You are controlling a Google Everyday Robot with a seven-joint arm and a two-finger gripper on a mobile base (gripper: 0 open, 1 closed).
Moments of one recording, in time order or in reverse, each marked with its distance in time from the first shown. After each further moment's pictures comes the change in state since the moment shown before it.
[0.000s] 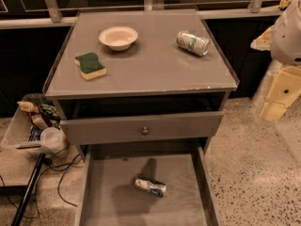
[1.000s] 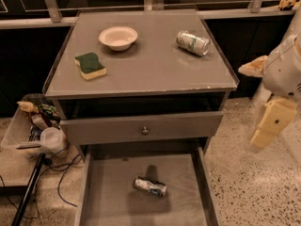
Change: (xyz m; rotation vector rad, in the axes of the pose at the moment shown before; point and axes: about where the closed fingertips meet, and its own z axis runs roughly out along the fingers) arm -0.003 0.032 0.039 -0.065 -0.143 -0.021
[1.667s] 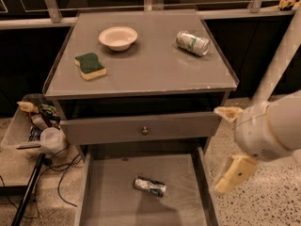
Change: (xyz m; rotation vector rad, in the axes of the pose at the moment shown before) arm -0.011 0.062 0.081 0.000 -0.204 0.039
